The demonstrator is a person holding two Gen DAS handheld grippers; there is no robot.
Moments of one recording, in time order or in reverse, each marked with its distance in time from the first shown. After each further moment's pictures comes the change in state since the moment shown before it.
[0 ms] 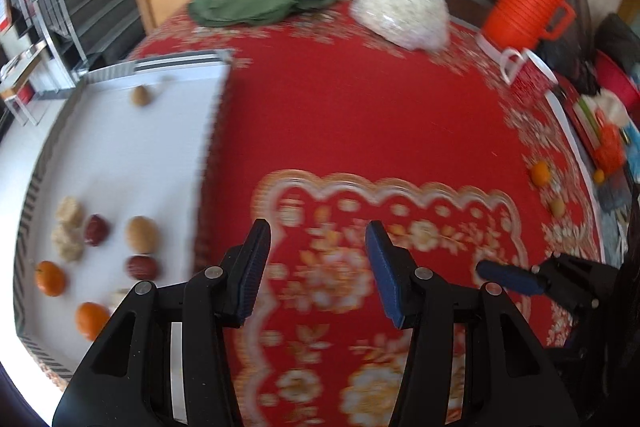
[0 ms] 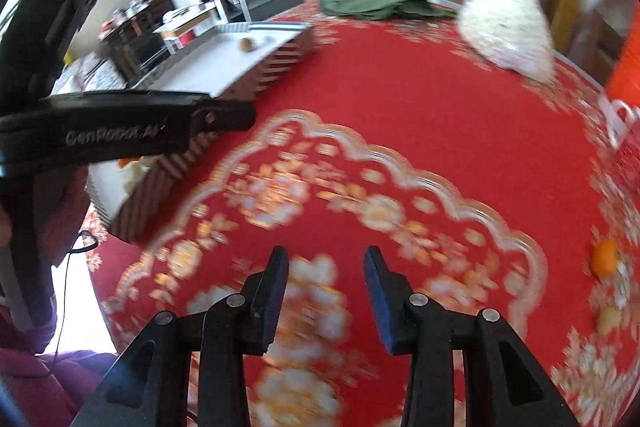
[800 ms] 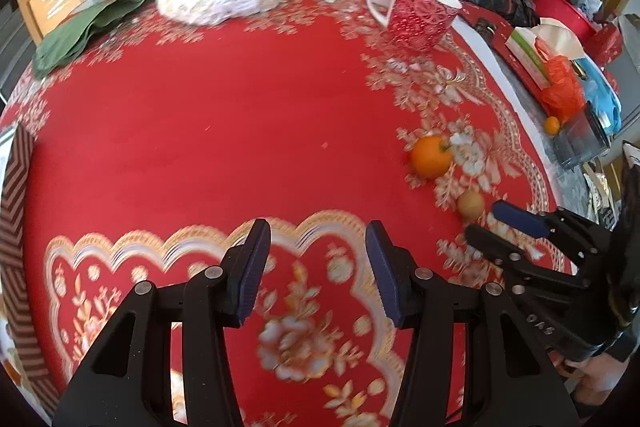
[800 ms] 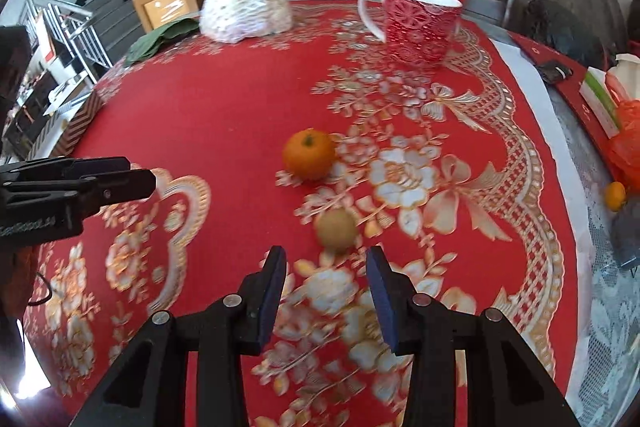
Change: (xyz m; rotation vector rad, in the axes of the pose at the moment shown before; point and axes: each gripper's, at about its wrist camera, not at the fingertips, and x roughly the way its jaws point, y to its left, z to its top) left arm 0.063 -0.171 0.034 0.200 0.095 -0.175; right arm -0.054 -0.194 -0.064 0.334 -0.041 -0.270
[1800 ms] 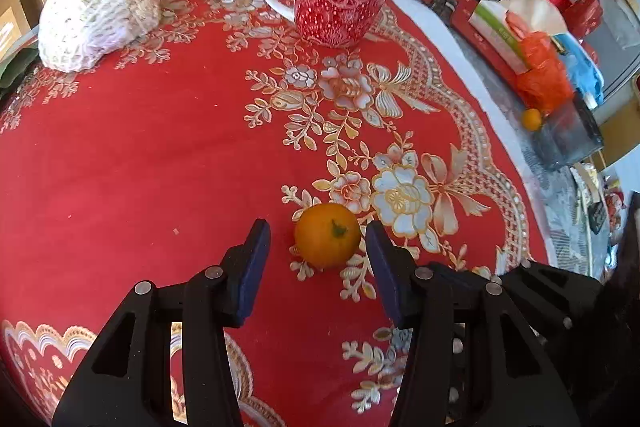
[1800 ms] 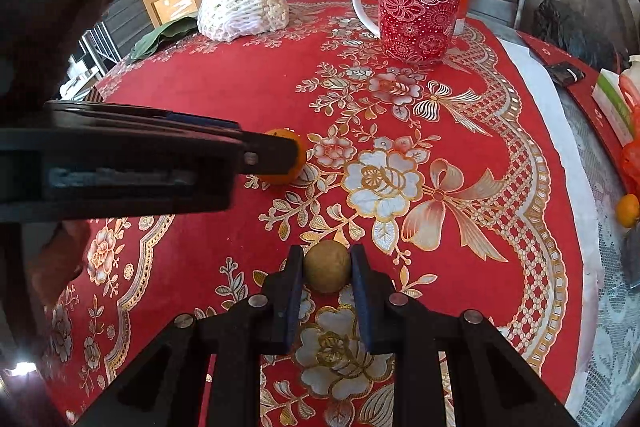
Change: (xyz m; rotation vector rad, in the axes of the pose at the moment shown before) left arm 0.064 -0.079 0.051 0.104 0.053 -0.089; right arm 0.010 -0.022 -0.003 -0.035 -0.013 0.051
